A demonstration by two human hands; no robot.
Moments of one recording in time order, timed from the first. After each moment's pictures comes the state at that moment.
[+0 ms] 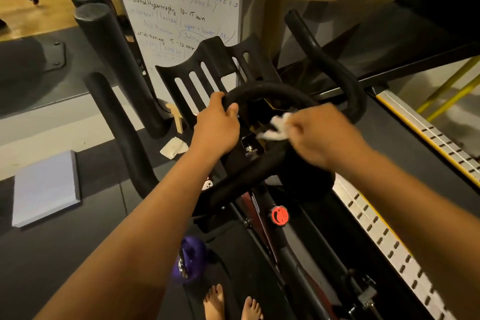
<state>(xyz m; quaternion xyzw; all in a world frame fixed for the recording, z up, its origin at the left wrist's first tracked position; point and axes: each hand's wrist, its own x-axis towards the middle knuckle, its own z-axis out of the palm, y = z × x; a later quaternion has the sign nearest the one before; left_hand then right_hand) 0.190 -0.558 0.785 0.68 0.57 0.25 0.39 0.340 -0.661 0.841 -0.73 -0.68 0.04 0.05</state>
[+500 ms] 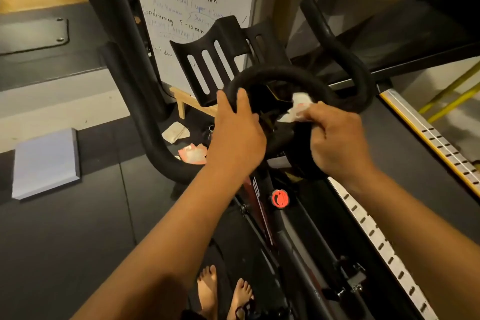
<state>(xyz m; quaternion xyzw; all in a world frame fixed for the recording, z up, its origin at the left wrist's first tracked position) 0.181 -0.629 0.791 0.76 0.55 0.20 0.28 0.328 -0.697 0.805 -0.70 -0.63 0.01 0.35</state>
